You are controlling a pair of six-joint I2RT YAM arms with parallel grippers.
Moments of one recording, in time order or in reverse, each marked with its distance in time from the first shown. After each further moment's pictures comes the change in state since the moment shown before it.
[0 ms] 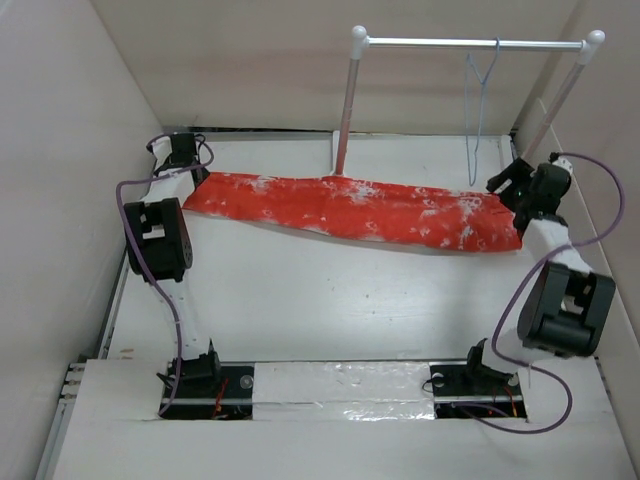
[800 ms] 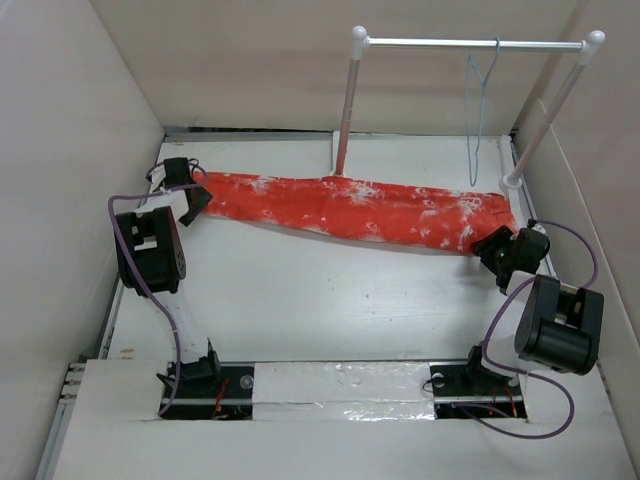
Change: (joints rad) left arm 0.050 -0.168 -0.328 0.026 0.209 -0.082; right arm -0.061 -0.190 -0.656 0.356 -0.106 0.058
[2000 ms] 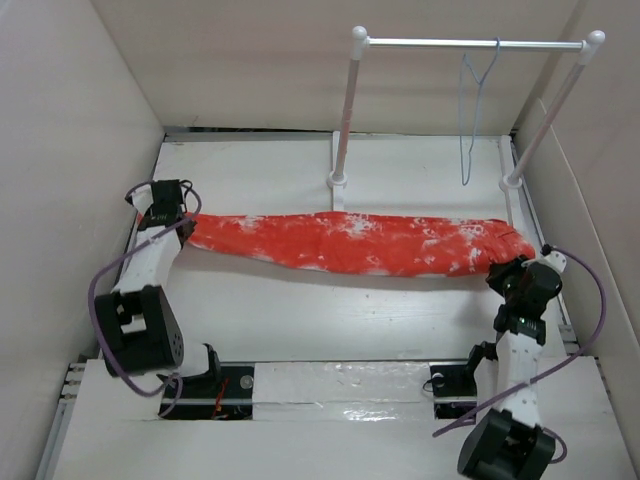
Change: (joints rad) left arm -0.011 -0.538 -0.338 -0.177 -0.171 0.031; right arm -0.074 -0.767 -0.198 -0.376 0.047 -0.087
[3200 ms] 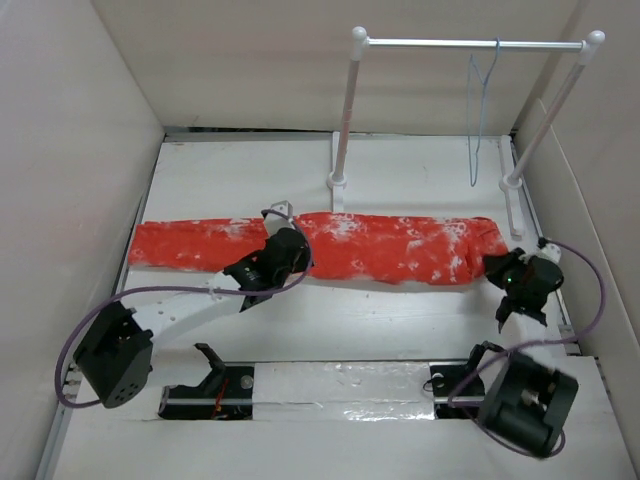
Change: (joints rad) left arm -0.943 -0.227 -0.262 0.337 -0.043 -0.124; right arm -0.124 0.360 -0.029 0.354 -0.233 -0.015
